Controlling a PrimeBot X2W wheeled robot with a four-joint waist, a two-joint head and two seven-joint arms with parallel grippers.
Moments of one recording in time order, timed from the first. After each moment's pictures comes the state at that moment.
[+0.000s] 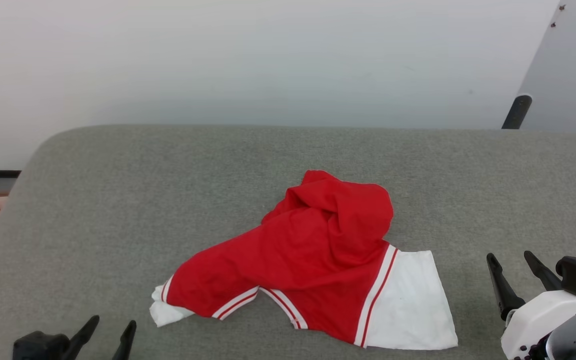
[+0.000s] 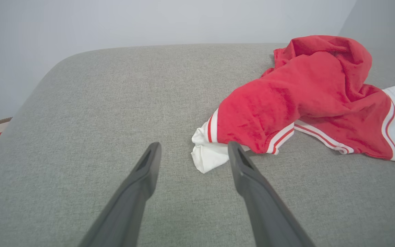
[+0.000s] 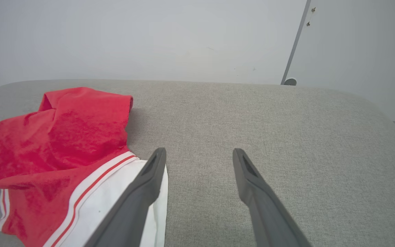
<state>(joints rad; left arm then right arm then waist) 0.11 0.76 -0.40 0.01 -0.78 0.12 -0.14 -0.07 -0.16 -0.04 0.11 0.23 0.13 0.19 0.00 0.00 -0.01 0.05</state>
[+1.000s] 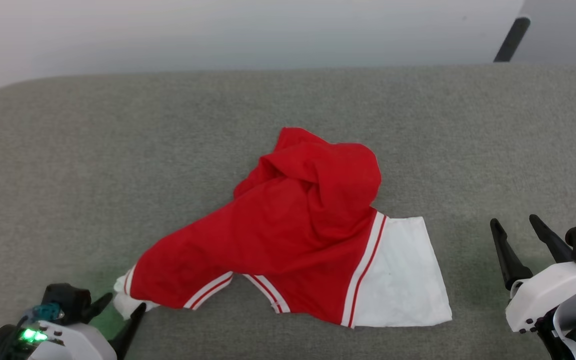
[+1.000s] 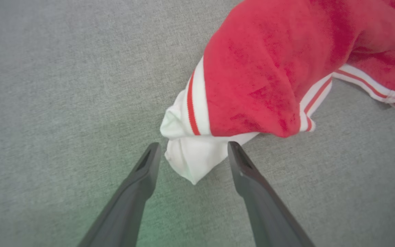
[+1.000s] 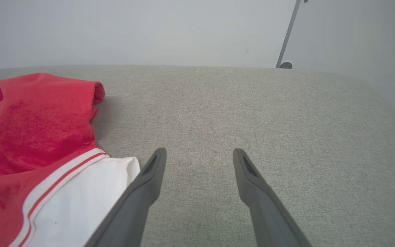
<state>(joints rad) -0.12 0.77 -0.51 0.19 -0.75 -0.03 0.03 -0.13 -0.18 -0.03 0.04 0.24 0.13 0.20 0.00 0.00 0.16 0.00</state>
